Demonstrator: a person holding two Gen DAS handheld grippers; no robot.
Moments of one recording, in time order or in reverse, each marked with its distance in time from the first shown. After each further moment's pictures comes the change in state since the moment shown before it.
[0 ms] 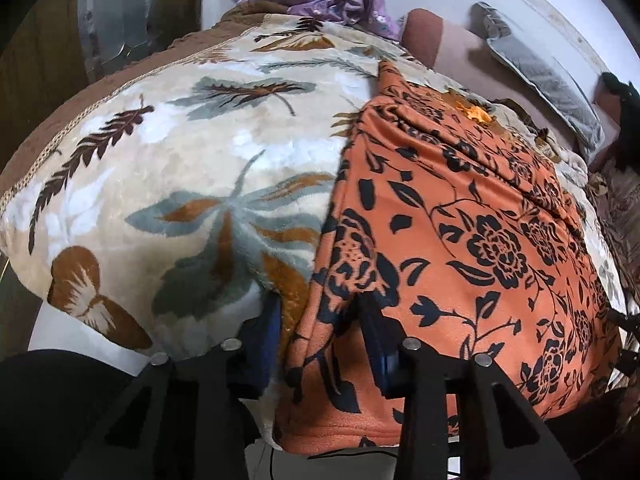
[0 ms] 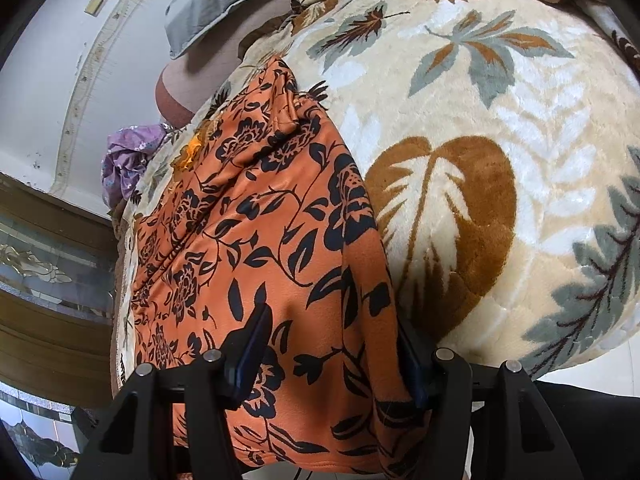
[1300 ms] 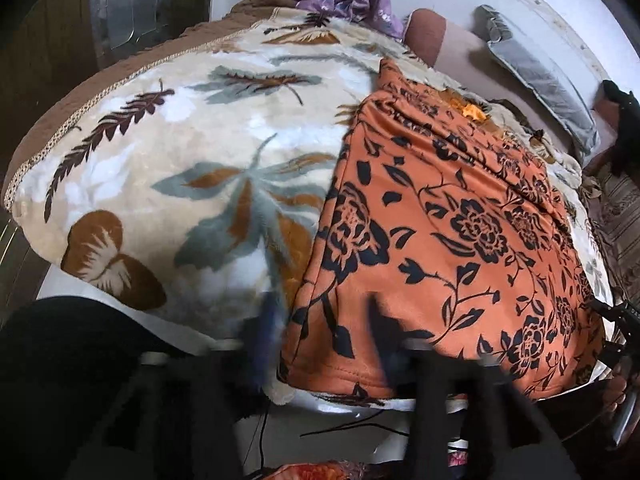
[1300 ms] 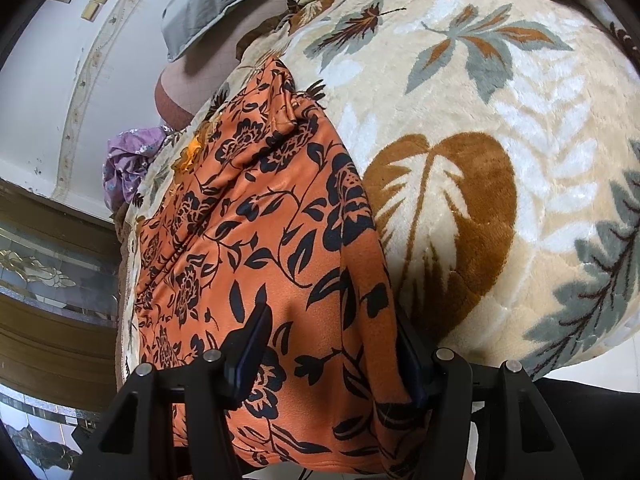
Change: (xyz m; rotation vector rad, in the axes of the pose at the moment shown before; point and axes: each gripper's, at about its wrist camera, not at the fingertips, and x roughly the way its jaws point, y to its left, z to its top) left arm -0.026 0.006 -0.018 -0.044 0.047 -0.010; right arm 0.000 -0.003 0.001 0.022 0.008 0.017
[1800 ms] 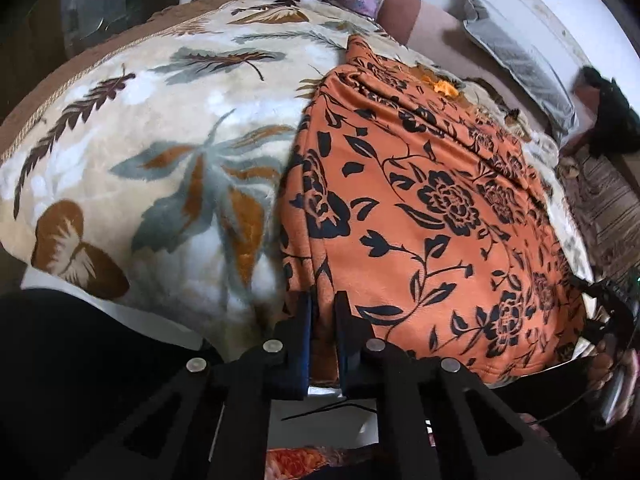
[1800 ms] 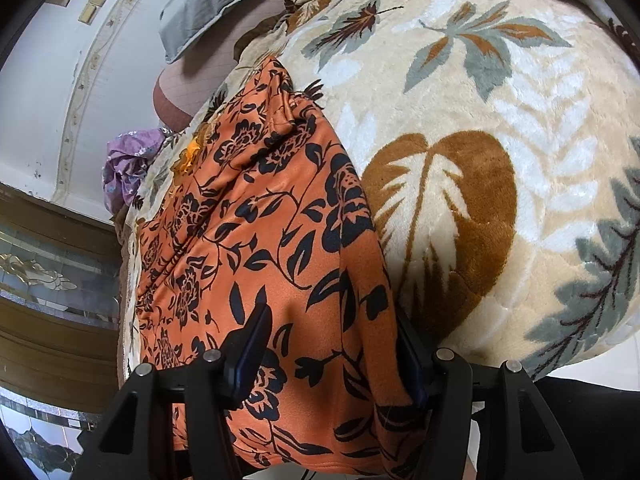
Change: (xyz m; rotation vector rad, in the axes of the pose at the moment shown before) left arm 0.006 -0.012 -0.005 0.046 0.072 -0.085; right arm 0.001 0.001 0.001 0.005 0.001 -0.003
